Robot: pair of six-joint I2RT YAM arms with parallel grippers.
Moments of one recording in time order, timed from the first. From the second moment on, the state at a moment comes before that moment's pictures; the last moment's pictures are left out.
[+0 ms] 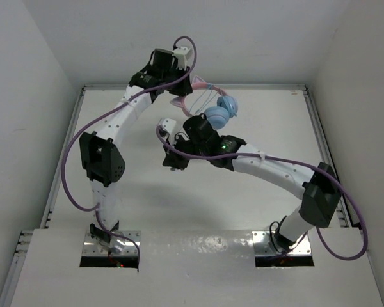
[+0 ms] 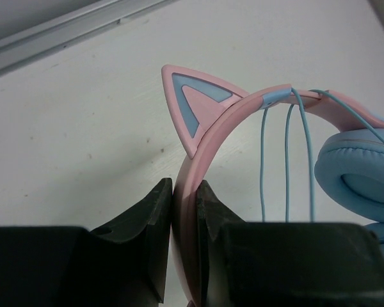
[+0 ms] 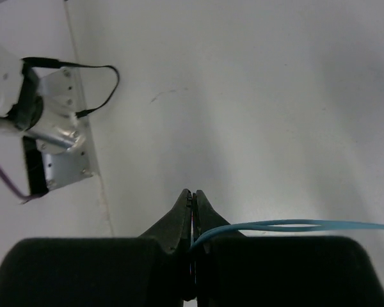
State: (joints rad) left arm -0.41 2.03 2.11 -0.63 0.25 -0.15; right arm 0.91 1.61 1.28 -0.21 -0.35 -0.04
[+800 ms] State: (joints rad) left arm -0.44 2.03 2.00 -0.59 0.09 0.11; right arm 0.80 1.33 1.32 -0.53 -0.11 -0.13
